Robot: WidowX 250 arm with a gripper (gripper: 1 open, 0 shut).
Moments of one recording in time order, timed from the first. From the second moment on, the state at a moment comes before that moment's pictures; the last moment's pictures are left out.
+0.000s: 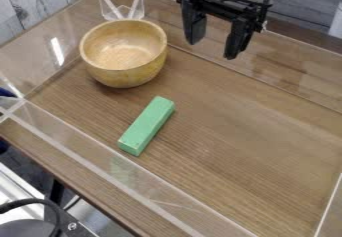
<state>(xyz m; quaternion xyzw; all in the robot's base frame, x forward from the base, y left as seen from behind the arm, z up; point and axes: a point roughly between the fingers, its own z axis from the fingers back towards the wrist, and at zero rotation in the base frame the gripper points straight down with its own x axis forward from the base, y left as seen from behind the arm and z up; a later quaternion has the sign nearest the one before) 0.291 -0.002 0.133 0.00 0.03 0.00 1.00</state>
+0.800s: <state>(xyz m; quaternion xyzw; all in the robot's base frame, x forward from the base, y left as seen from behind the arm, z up) 0.229 0.056 0.106 -0.01 0.08 -0.08 0.99</state>
